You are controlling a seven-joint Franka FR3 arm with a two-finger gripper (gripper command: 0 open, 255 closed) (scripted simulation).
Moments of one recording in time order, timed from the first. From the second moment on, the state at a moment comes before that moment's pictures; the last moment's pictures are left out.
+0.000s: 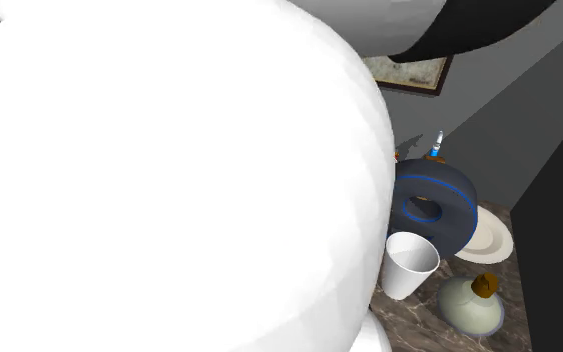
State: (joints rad) arm -0.06 -0.17 -0.08 -2.77 -0.10 2.66 -0.12
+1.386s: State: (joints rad) arm -0.07 0.19 -0.10 -2.71 -0.17 2.97 -0.08
